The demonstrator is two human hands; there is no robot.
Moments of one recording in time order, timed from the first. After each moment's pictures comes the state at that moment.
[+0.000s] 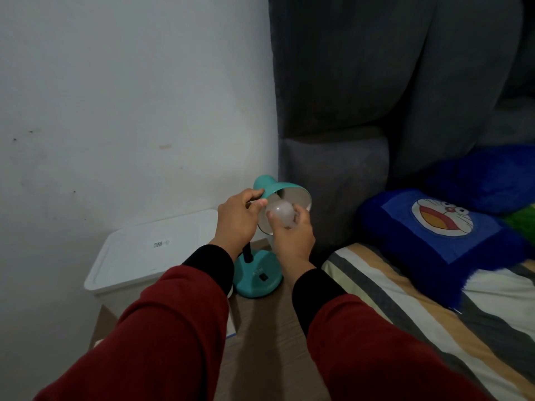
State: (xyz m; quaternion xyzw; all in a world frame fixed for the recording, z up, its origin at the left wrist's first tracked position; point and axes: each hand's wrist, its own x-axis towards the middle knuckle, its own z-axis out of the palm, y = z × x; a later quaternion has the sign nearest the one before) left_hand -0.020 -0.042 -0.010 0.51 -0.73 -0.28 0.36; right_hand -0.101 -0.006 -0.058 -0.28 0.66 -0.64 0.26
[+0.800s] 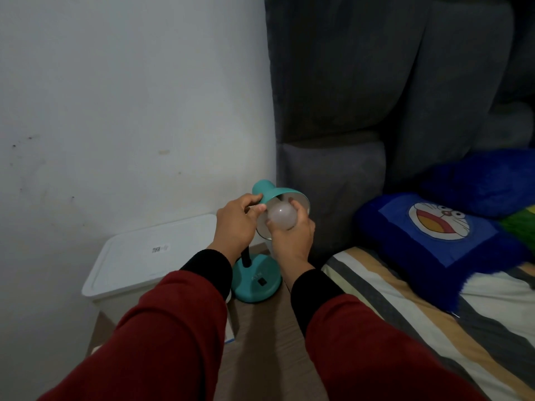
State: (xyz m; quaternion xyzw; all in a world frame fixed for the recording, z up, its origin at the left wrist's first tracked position) left_hand -0.021 -0.042 -0.009 0.50 -0.74 -0.28 0.36; right_hand -0.106 -0.009 -0.051 -0.31 0.68 -0.61 0.25
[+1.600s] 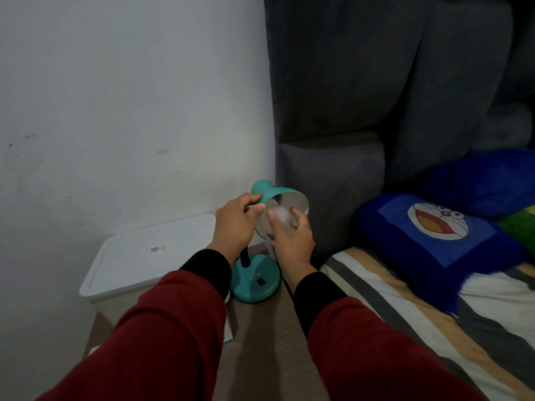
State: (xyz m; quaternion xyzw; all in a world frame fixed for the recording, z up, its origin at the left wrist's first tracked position) left_hand -0.021 -0.045 -0.012 0.50 -0.74 -0.27 0.36; right_hand -0.107 -0.007 -0.060 -0.26 0.64 -0.66 0.31
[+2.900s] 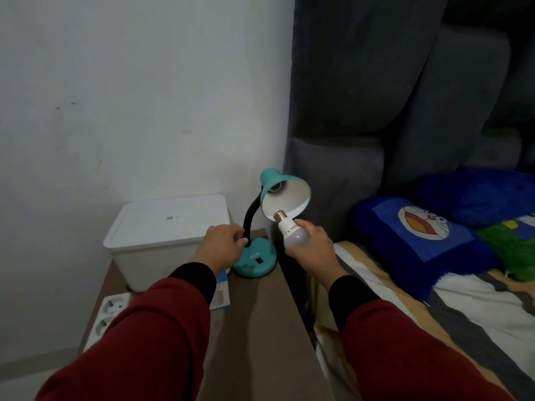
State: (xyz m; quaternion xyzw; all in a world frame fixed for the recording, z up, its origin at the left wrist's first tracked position) left_hand 0.040 0.004 -0.052 0.58 -0.78 -0.18 0.16; right_hand -0.130 0.075 -0.050 -0.50 0.74 -0.38 0.24
